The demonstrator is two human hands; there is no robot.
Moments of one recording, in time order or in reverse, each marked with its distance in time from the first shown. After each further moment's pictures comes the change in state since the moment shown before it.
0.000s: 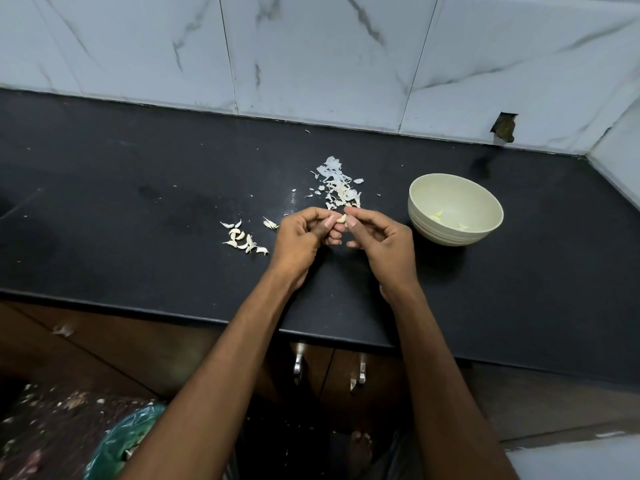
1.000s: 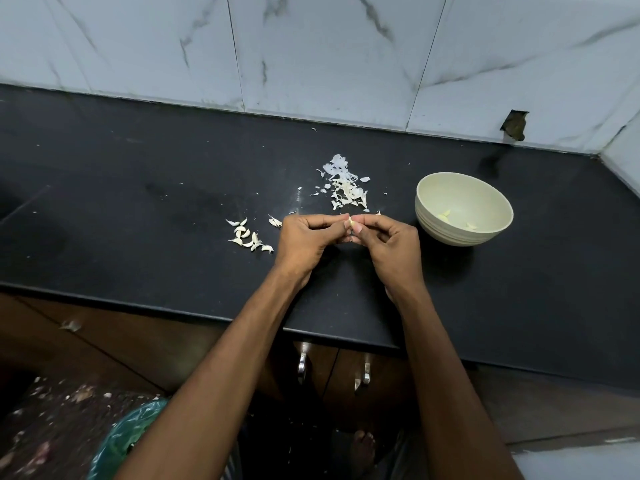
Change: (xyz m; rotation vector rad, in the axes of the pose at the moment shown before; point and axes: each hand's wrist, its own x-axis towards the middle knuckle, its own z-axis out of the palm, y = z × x) left_hand -0.004 0.001 0.003 0.000 0.090 -0.023; right_hand 0.000 0.006 0.000 0.012 -0.029 0.013
